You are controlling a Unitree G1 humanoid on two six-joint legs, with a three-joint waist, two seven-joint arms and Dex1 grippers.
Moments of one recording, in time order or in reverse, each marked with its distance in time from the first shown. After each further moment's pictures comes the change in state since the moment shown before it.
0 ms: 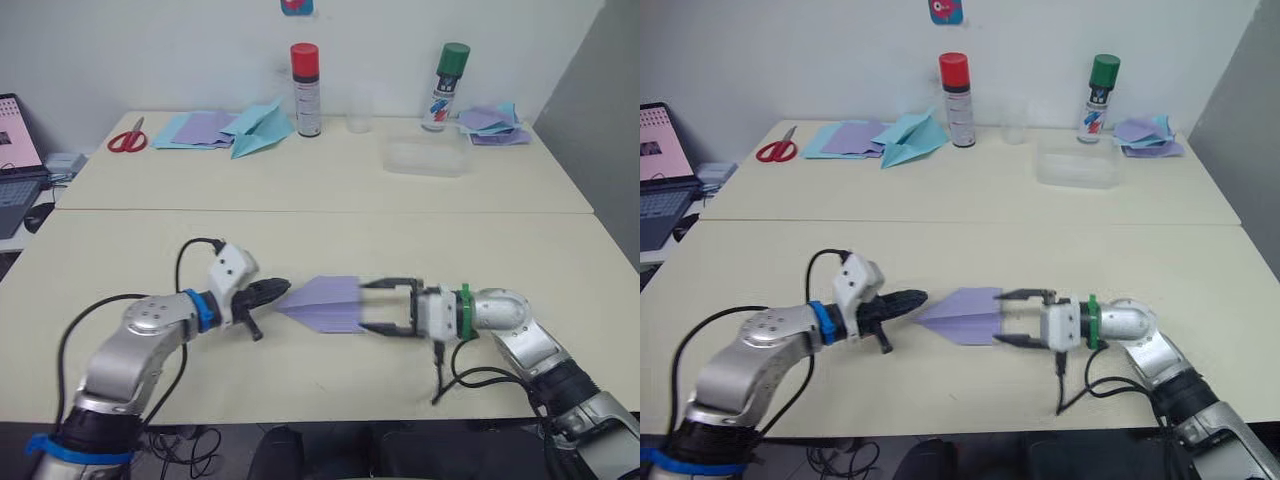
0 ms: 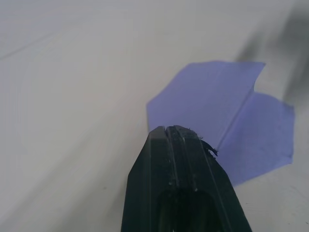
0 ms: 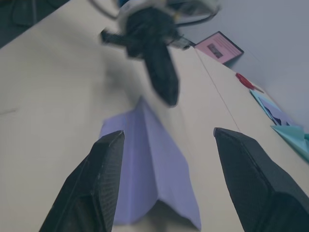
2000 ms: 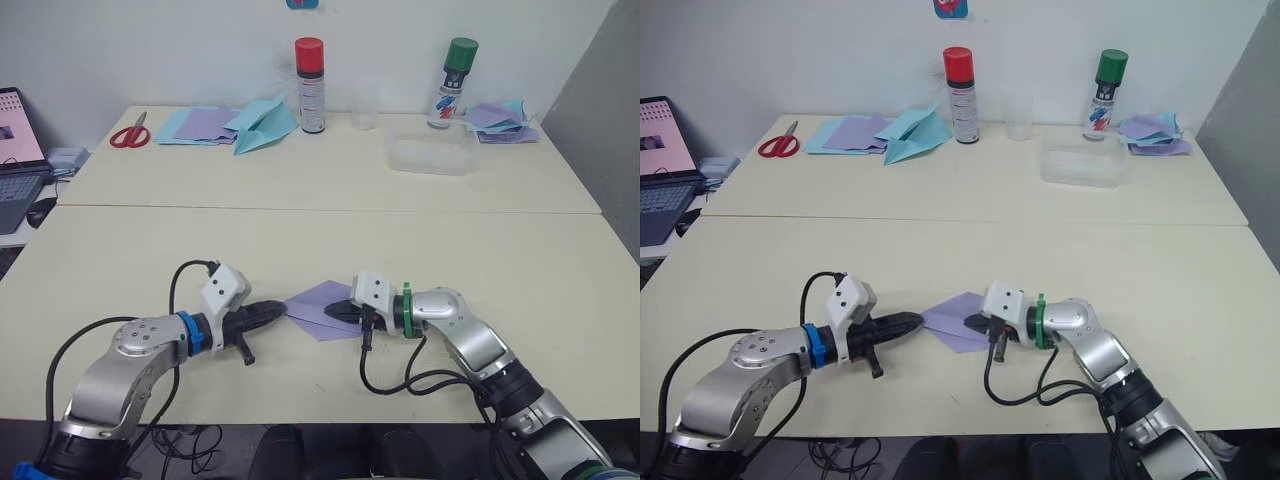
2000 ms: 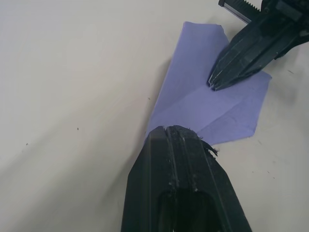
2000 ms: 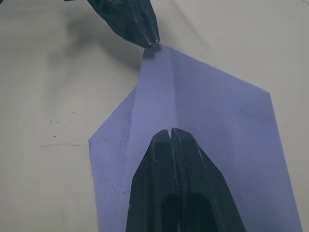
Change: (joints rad) left arm 0.107 0.030 0.103 -0.073 -0.091 0.087 -0.047; right arm -0.033 0.207 0.037 -0.022 -0.135 0.620 0.011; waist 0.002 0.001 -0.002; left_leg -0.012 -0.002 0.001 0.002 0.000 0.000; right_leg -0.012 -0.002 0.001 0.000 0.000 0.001
